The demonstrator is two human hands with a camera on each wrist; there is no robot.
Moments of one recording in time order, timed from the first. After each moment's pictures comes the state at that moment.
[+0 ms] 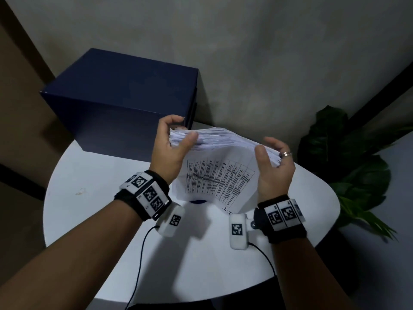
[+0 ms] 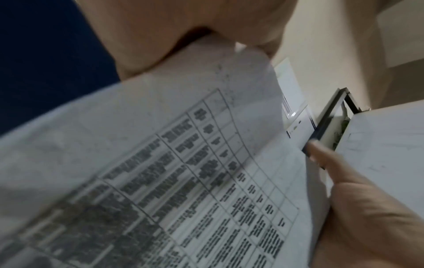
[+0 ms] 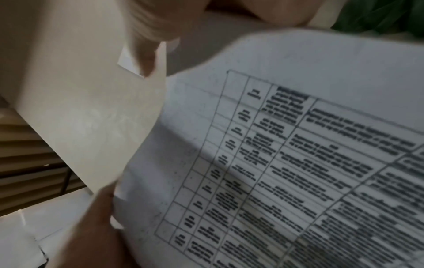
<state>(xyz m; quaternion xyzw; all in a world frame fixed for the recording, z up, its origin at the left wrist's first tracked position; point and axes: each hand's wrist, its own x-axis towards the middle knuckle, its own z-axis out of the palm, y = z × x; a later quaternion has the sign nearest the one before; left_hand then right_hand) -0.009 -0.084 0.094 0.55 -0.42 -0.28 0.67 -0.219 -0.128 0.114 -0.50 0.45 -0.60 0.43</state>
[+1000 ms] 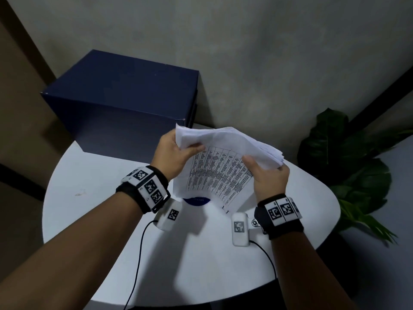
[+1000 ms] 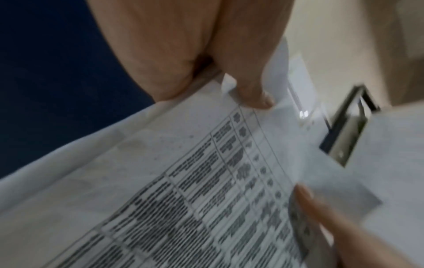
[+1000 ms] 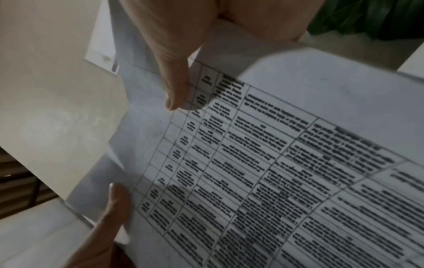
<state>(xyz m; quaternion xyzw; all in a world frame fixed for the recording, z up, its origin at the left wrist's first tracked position) -0.001 -0.097 0.090 0.59 -0.45 -0.33 0.58 -0.227 -0.140 0.091 -0.45 0.53 -0.53 0.48</state>
